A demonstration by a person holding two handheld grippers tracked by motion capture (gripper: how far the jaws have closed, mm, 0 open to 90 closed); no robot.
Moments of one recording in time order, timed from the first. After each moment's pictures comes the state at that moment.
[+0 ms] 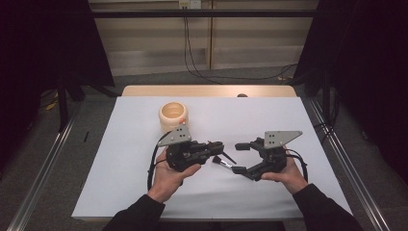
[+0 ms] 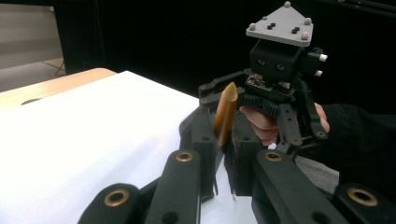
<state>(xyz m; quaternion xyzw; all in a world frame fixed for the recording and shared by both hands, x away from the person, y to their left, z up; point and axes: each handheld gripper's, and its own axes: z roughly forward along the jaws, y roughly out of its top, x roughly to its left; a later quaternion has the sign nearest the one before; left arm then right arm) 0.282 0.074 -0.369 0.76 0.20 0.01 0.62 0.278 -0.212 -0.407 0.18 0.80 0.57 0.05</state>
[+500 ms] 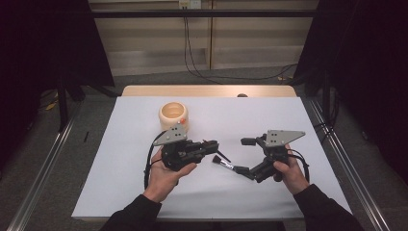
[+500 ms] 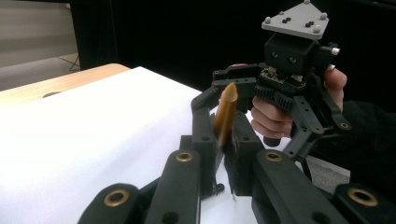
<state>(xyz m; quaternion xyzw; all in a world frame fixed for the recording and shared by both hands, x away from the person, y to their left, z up) 0.283 0.085 -0.366 0.76 0.21 0.03 0.61 0.277 -0.215 -0.405 0.21 0.79 0.57 0.08</state>
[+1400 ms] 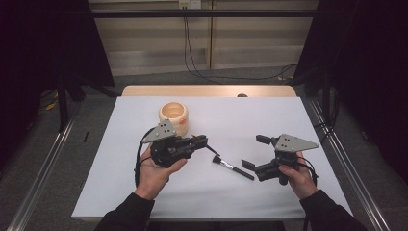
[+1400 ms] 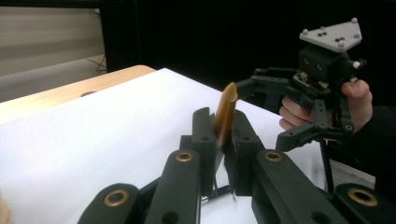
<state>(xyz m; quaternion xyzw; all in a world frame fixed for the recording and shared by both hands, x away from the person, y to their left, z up) 0.288 0.108 -0.356 0.76 0.24 0.06 0.60 0.259 -0.234 -0.414 0.28 0.75 0.56 0.19</state>
